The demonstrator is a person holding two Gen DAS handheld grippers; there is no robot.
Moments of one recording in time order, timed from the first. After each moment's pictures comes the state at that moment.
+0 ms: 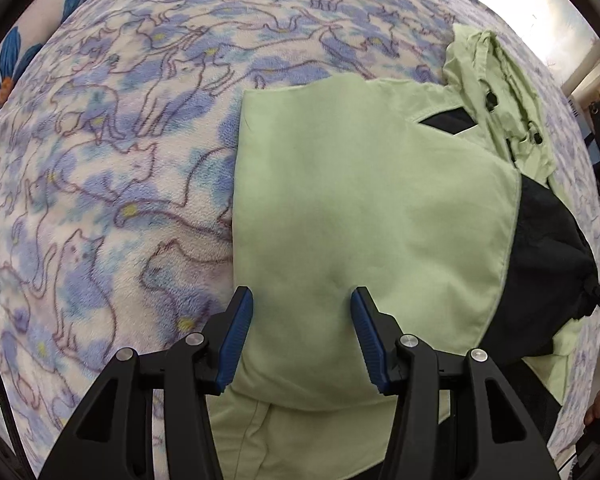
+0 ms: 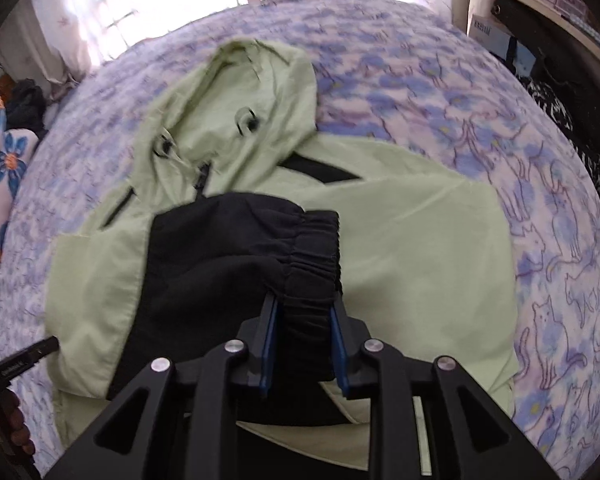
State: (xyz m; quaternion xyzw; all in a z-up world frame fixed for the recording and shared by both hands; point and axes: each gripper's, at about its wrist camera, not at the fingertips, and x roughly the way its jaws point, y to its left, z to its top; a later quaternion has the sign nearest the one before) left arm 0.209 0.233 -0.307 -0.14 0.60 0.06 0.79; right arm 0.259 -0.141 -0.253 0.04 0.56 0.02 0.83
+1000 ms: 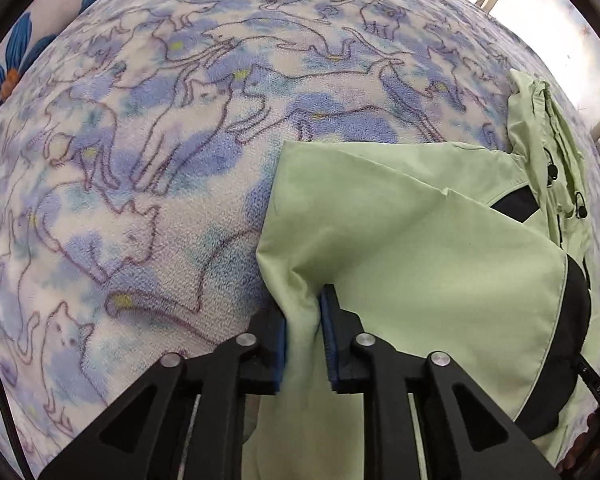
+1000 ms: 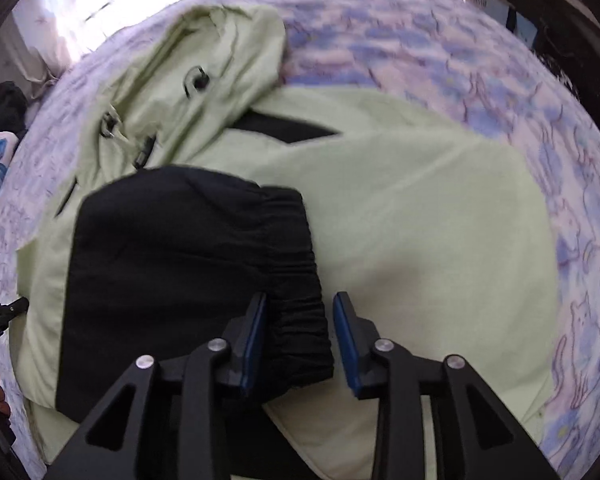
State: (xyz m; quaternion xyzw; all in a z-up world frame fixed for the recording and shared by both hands) left arm 0.267 0.274 -0.337 -0.16 0.56 0.11 0.80; right arm 0.282 -0.157 -0.313 0.06 0.57 0.02 0.82
